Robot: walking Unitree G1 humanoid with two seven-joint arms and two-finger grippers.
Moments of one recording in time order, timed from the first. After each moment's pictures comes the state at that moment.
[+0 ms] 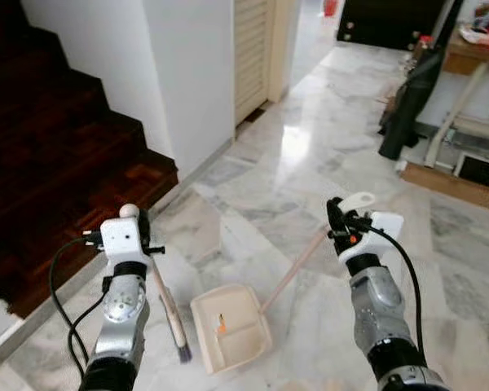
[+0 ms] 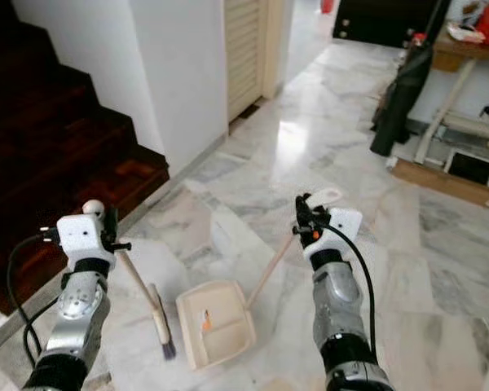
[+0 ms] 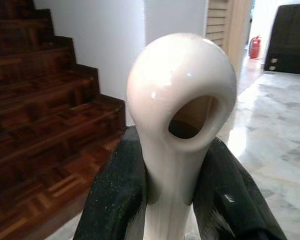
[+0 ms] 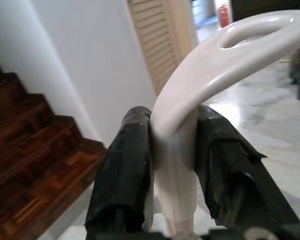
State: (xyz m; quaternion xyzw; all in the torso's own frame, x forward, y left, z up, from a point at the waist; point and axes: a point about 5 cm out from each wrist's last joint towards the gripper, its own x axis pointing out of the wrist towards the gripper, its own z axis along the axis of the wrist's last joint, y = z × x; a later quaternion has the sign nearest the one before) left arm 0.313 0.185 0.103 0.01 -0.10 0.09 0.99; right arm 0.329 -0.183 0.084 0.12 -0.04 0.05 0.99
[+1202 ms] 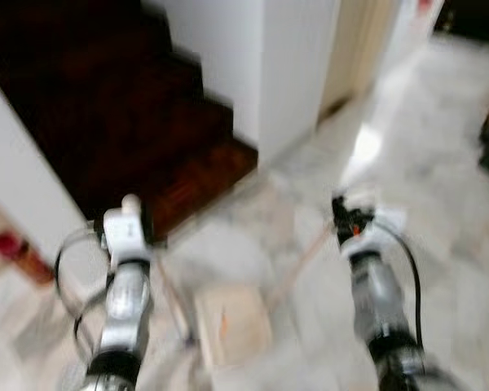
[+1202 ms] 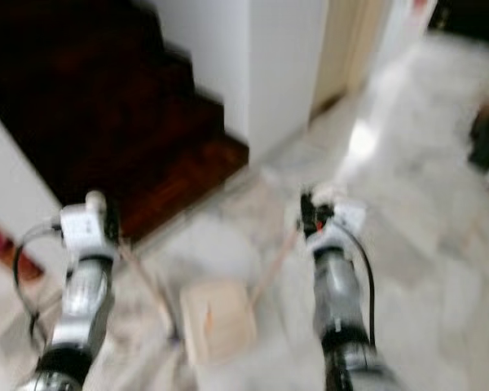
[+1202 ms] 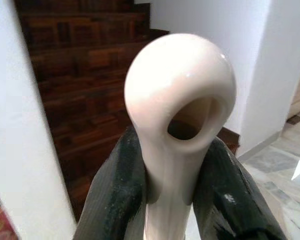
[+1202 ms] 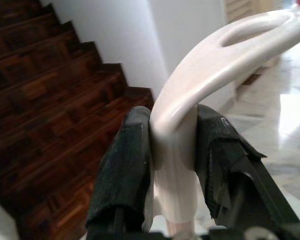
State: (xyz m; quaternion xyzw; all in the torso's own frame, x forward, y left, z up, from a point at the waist) left arm 0.317 0.184 0.105 0.00 -0.10 0.09 0.99; right arm 0.339 -0.177 0.091 0.13 -0.05 0.05 0.99
